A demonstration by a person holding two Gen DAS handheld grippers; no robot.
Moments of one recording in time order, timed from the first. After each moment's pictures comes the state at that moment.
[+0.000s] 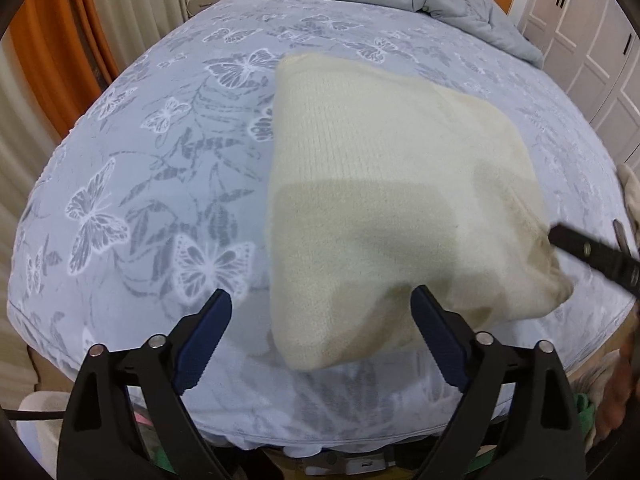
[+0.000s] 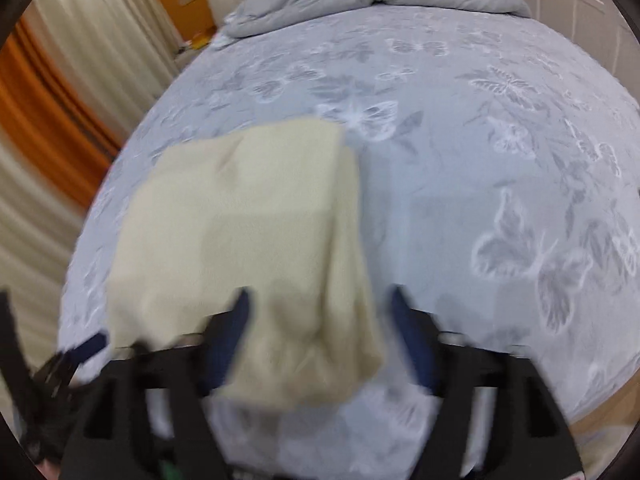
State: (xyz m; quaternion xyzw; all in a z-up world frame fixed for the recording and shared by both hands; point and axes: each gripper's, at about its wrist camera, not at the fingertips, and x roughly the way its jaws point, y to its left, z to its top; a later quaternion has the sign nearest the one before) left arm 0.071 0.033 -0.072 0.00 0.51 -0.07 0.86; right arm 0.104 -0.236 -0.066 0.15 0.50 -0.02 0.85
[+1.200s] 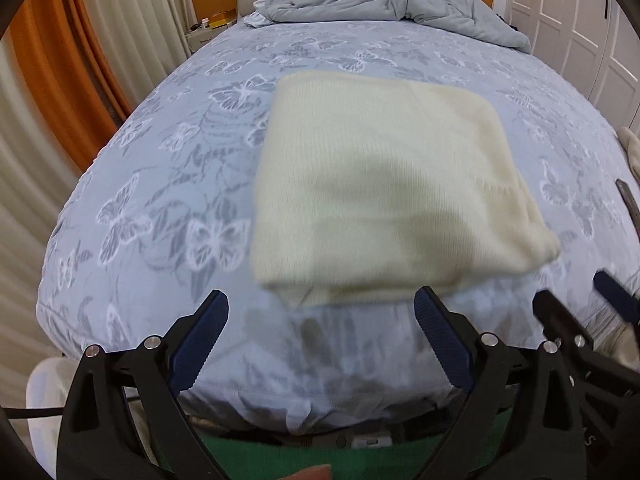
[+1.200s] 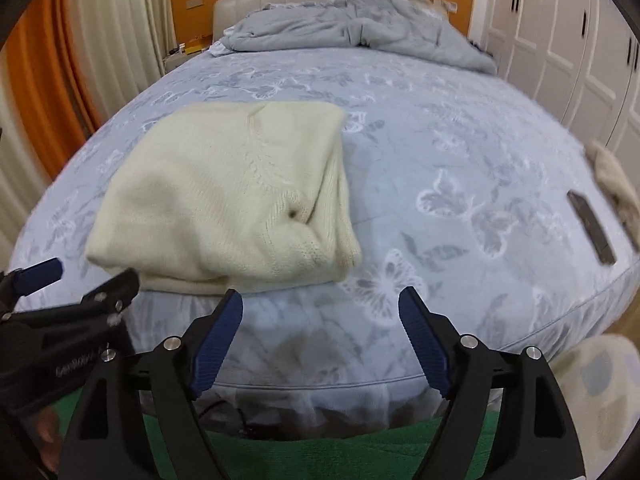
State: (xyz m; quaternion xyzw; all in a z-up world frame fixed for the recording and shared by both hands) left arm 0.008 0.002 -0.062 0.08 0.47 -0.05 0.88; right arm -0.012 -0.175 -0.067 0.03 0.43 -0.09 0.90
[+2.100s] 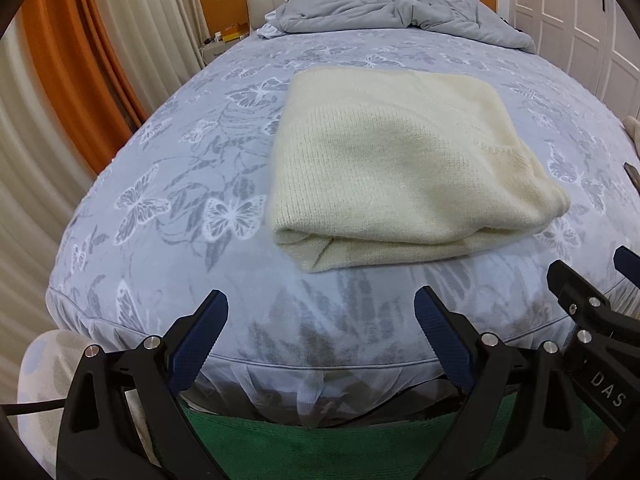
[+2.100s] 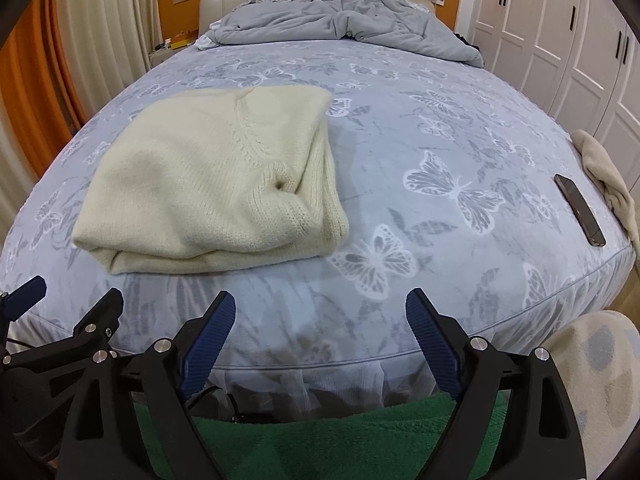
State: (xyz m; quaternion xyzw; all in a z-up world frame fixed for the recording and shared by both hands) left arm -0.023 0.007 -0.078 0.09 0.44 -0.03 0.89; right arm -0.024 -0.171 -0.080 0.03 0.44 -0.11 0.89
